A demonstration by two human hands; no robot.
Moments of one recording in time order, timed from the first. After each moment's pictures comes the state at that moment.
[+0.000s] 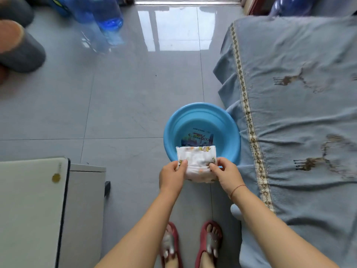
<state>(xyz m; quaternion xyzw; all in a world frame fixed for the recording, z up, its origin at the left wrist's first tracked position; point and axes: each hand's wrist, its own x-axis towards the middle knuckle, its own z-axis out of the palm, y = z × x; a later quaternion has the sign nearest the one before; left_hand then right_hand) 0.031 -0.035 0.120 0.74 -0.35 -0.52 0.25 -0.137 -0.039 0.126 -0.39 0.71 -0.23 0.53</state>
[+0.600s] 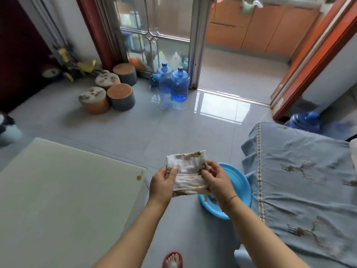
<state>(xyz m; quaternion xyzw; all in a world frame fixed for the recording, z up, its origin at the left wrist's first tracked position) 0.164 0.068 0.443 0.69 -0.25 -0.45 0.51 0.016 0.008 0.453 -0.48 0.50 -0.33 0.65</state>
